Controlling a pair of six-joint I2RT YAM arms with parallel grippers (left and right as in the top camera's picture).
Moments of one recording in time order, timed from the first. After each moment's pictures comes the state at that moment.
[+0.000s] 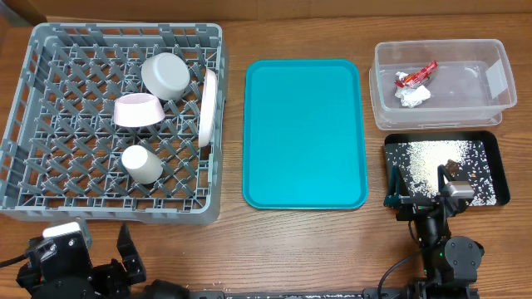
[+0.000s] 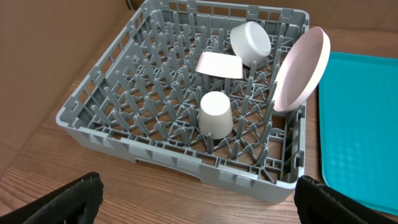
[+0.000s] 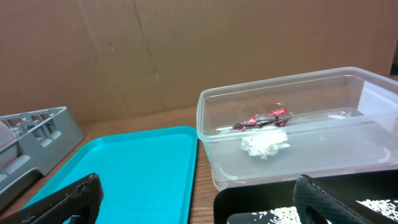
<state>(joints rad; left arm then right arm) -0.31 0.52 1.36 -1.50 -0.51 -0.31 -0.04 0.01 0.02 -0.03 -0.10 0.19</state>
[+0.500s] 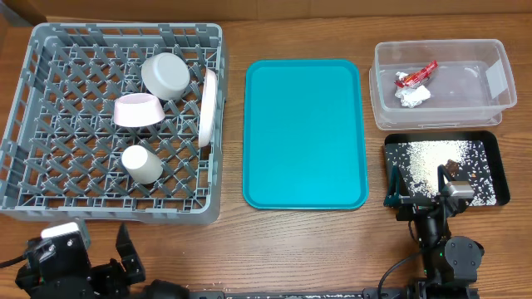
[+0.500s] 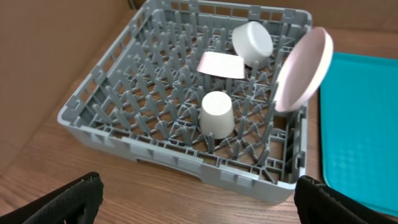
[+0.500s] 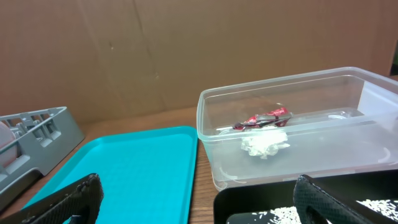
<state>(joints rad) -0.29 0.52 1.36 -1.50 -0.51 -0.31 -0.04 0.01 0.02 -0.03 -0.10 0.19</state>
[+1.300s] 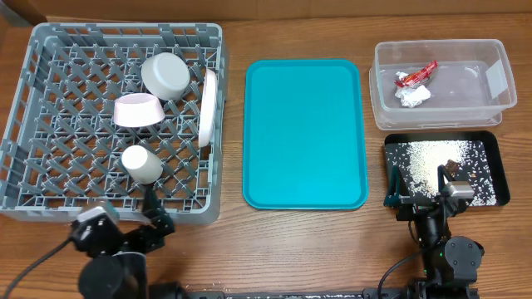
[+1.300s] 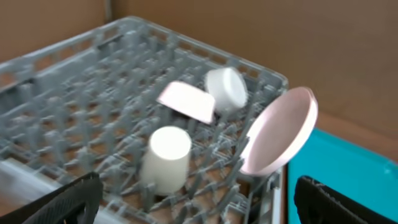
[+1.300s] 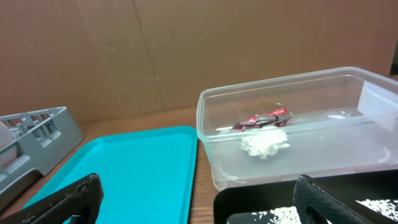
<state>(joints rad) 0.11 0.14 0.61 -0.75 -0.13 -0.32 -0.04 0.01 0.02 -0.03 -0.10 0.19</state>
